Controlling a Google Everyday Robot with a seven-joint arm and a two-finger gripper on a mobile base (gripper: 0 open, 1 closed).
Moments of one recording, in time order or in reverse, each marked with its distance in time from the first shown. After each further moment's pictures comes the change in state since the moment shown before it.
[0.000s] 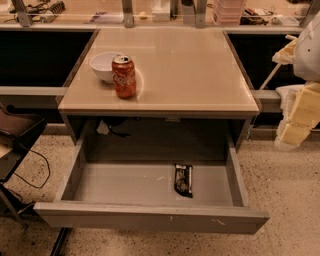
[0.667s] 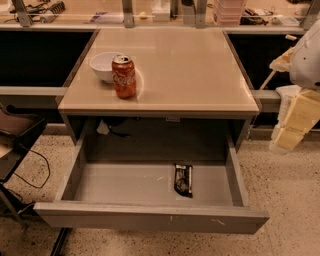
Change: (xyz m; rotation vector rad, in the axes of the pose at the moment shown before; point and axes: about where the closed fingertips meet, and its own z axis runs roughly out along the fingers) arm 0.002 0.002 0.015 -0.019 -0.030 0.029
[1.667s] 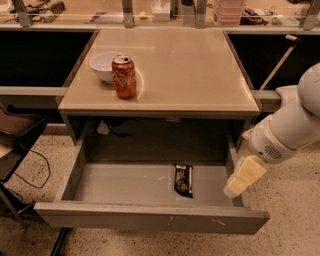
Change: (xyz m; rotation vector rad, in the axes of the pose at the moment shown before) arm 0.027 0.042 0.175 -0.179 -0.134 0.279
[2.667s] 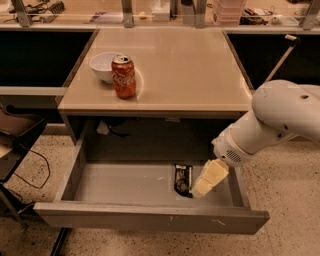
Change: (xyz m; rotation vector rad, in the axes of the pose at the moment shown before) arm -0.046 0.015 0.073 -0.092 -0.056 -0.005
